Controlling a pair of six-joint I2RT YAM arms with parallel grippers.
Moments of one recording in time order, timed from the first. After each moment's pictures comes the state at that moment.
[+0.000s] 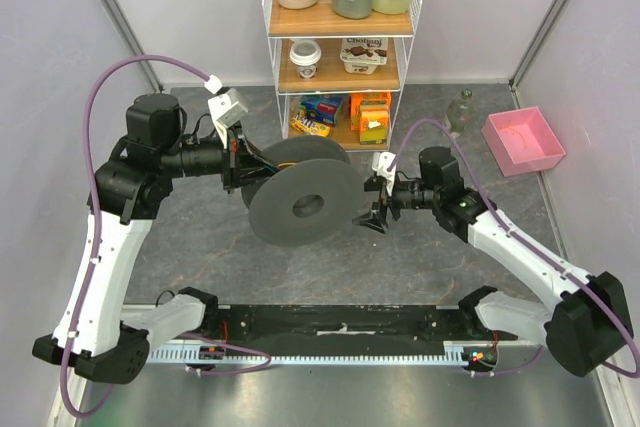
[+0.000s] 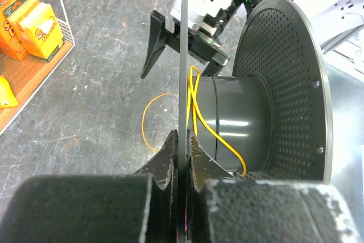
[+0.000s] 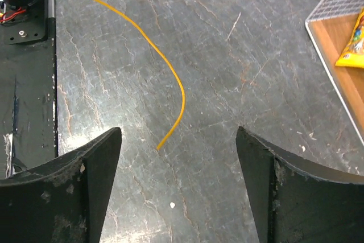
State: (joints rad) left arm -0.32 1.07 1.55 -0.91 0.91 0.10; right arm 0.51 1.11 0.75 -0.11 -0.80 -0.38
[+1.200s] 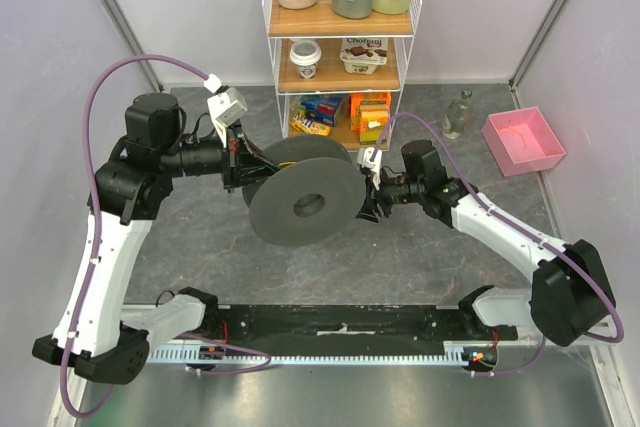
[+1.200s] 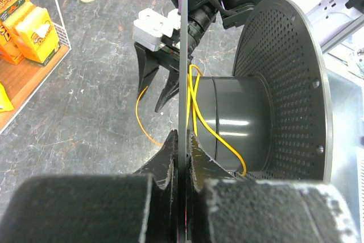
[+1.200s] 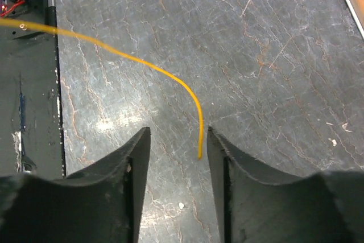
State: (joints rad) left arm -0.32 1.07 1.54 -0.88 0.93 0.08; right arm 0.53 1.29 0.83 -0.15 -0.78 -0.34
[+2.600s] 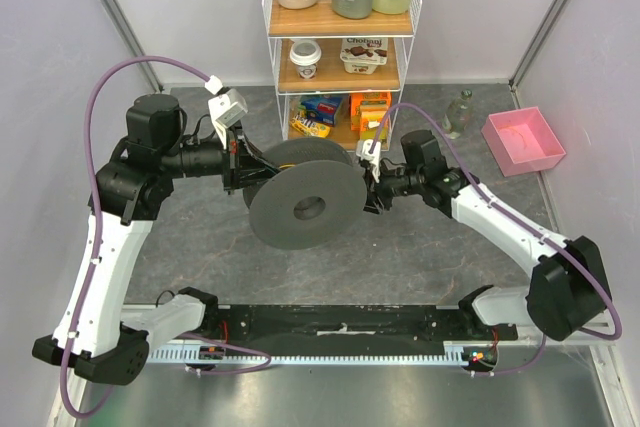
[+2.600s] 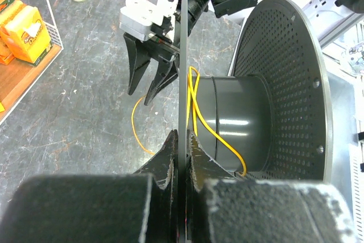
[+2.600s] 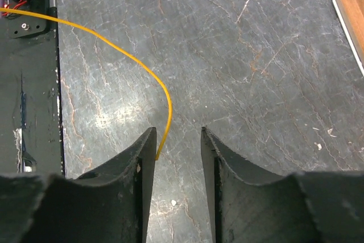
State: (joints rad) left arm -0.32 1.06 1.53 -0.88 0.95 0.07; right arm 0.51 1.32 0.93 -0.26 -0.80 -0.40
